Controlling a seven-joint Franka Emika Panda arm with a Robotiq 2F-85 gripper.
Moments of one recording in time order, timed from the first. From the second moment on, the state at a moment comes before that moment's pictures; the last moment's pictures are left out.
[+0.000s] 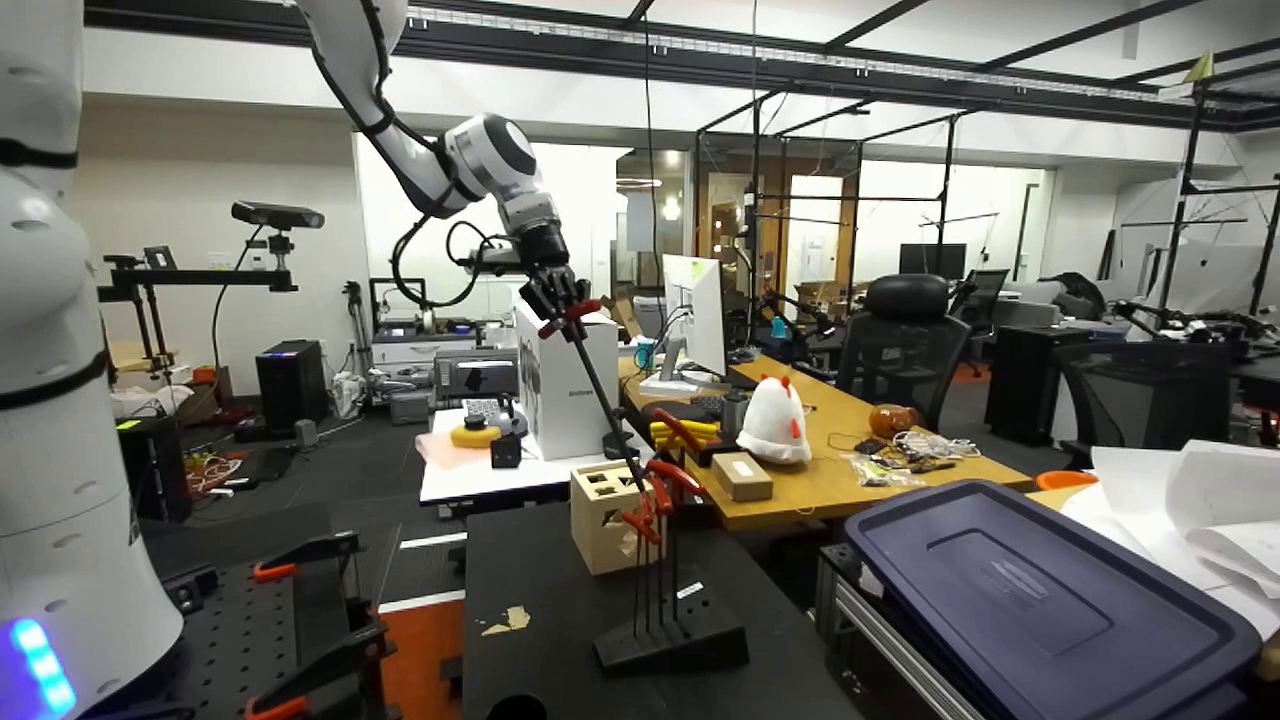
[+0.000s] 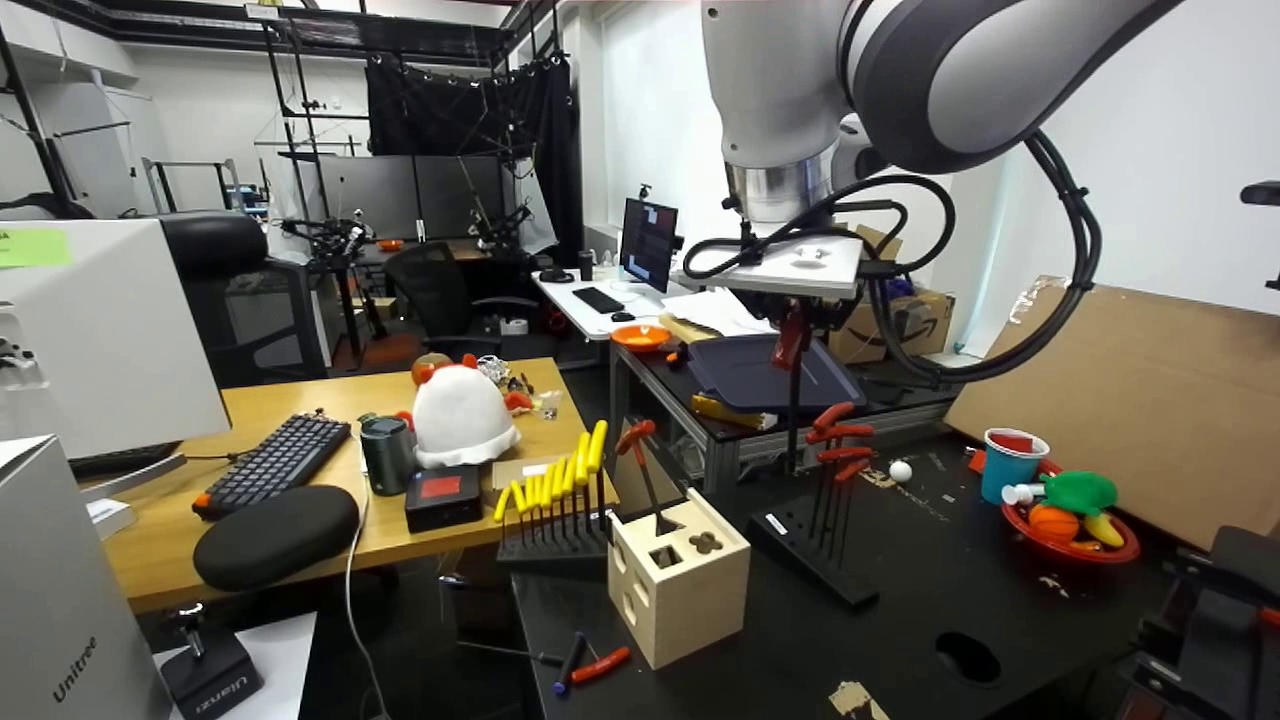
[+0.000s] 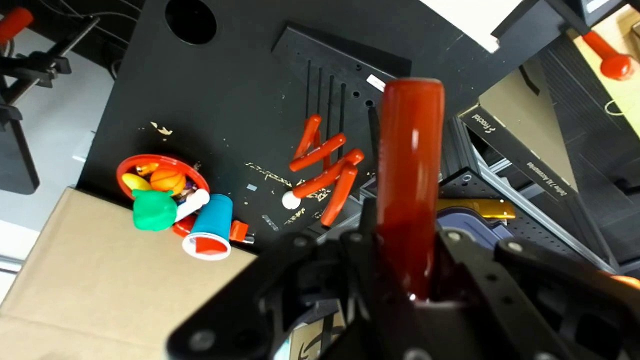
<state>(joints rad) 0.30 0.16 0.13 -2.08 -0.60 2.07 1.99</state>
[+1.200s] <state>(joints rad) 0.15 0.24 0.01 -1.96 -0.39 2.19 1.99</state>
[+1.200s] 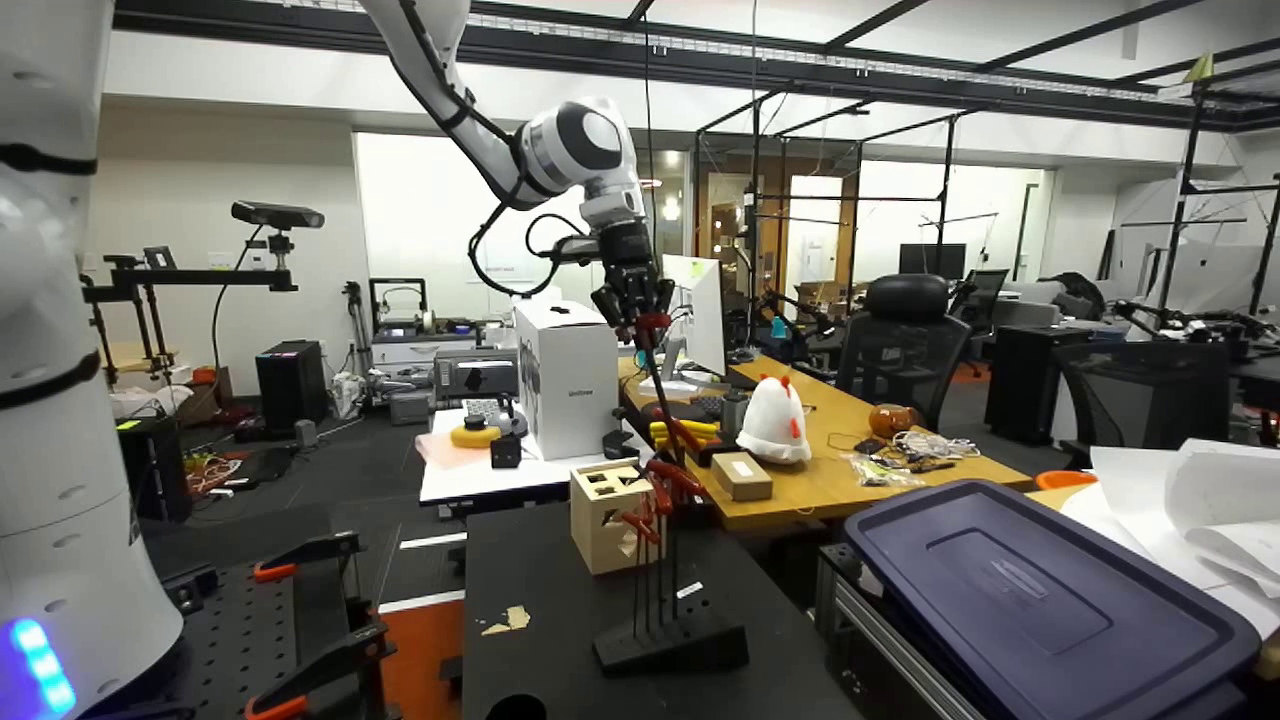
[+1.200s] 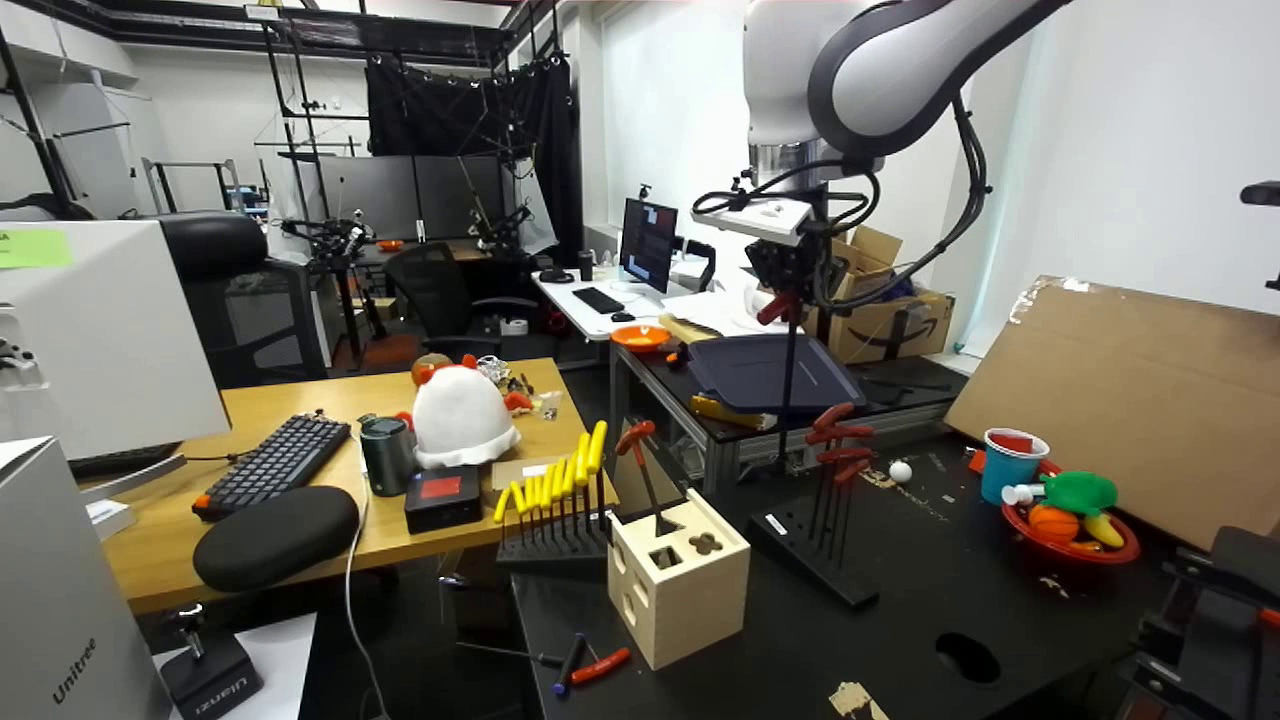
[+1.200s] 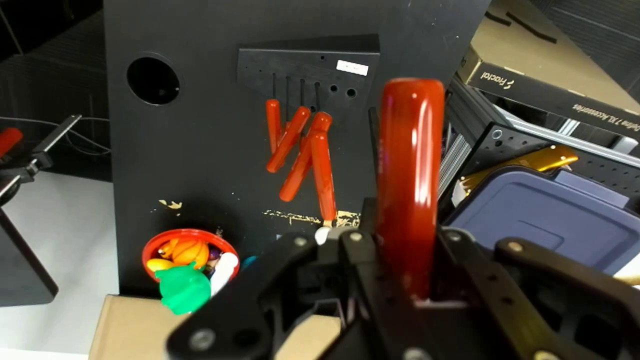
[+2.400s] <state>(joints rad) 0.10 0.31 -0.03 -1.96 -0.26 2.23 1.99</state>
